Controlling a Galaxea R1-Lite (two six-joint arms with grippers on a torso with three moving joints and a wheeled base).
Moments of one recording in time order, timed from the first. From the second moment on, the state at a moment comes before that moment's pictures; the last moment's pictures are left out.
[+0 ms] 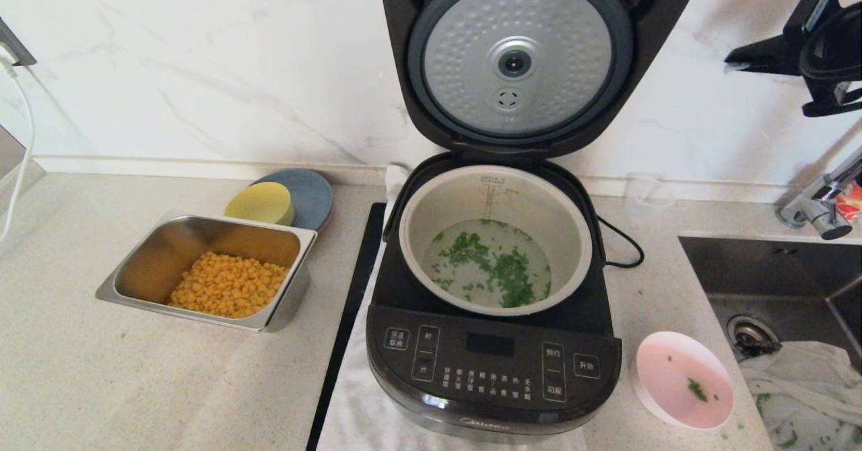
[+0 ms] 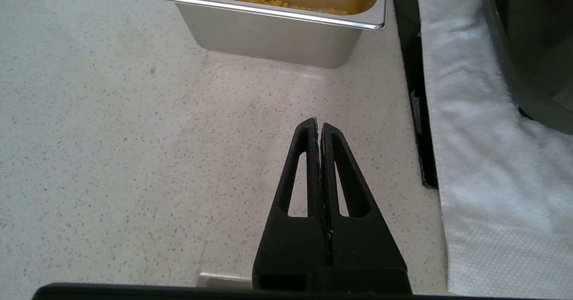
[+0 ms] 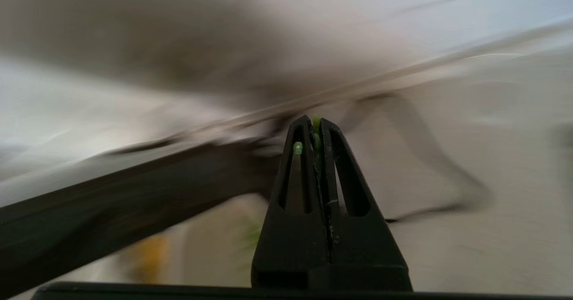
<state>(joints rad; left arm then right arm) -0.02 0.00 -0.01 0.02 0.00 0.02 -0.07 1.70 -1.92 0.37 0.39 0.66</state>
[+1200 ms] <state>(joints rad) -0.02 0.00 -0.01 0.02 0.00 0.02 0.06 1.87 -1.93 -0.10 0.66 0.84</state>
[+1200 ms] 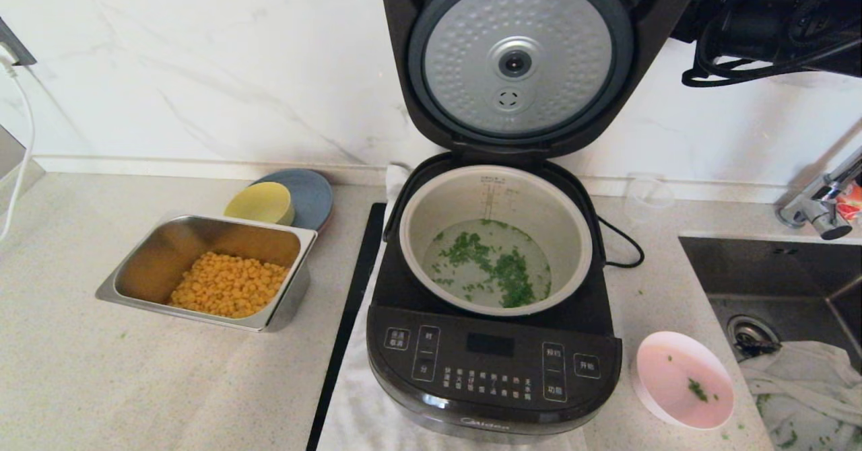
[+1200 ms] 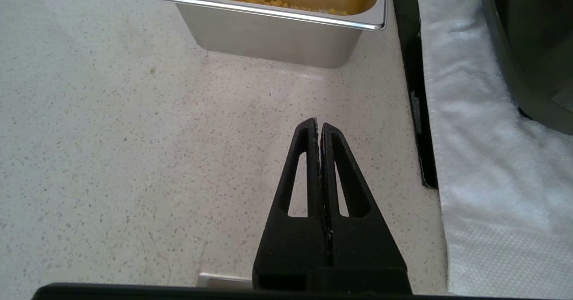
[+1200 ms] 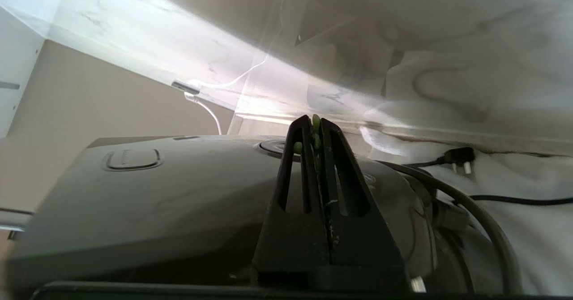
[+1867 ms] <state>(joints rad) -0.02 0.00 -0.01 0.02 0.00 0.02 0.12 1.82 -1.93 0.03 0.72 0.88</state>
